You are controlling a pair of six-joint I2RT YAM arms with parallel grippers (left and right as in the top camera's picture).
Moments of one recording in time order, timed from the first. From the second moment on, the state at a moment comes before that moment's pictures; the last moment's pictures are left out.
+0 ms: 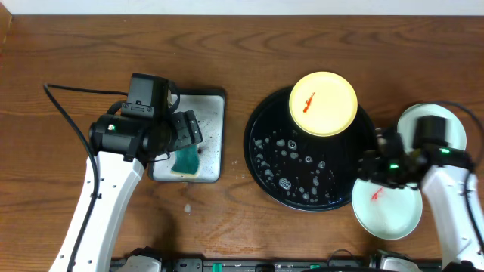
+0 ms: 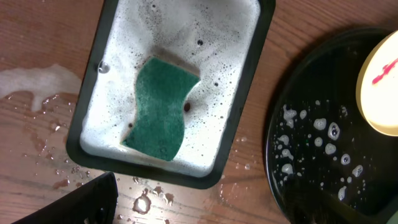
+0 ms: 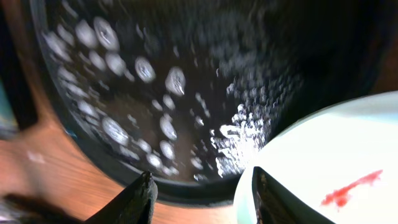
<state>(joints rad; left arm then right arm) -0.18 1.30 1.24 -1.11 0.08 -0.48 -0.16 1.30 0.82 -0.95 -0.43 0.04</state>
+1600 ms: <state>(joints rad) -0.18 1.30 1.24 -1.11 0.08 -0.48 -0.74 1.26 0.62 -0.73 0.00 0.23</state>
